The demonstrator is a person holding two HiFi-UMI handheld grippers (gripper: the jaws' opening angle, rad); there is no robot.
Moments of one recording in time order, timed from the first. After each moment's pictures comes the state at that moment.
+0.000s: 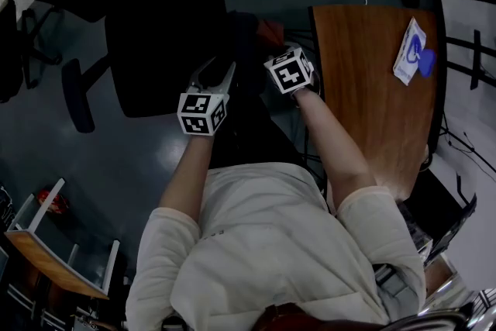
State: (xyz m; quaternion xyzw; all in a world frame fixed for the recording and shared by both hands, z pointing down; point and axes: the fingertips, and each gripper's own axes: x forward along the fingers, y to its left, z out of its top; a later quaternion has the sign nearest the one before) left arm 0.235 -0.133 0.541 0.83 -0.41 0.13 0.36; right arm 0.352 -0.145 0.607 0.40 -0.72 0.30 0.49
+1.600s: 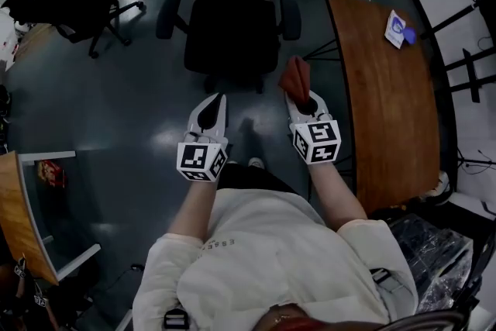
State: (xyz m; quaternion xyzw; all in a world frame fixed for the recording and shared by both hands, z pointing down) left arm 0.047 0.292 0.264 0.84 -0.53 -0.03 0.13; right arm 0.212 0.266 0.303 0.50 -0.84 0.14 0.15
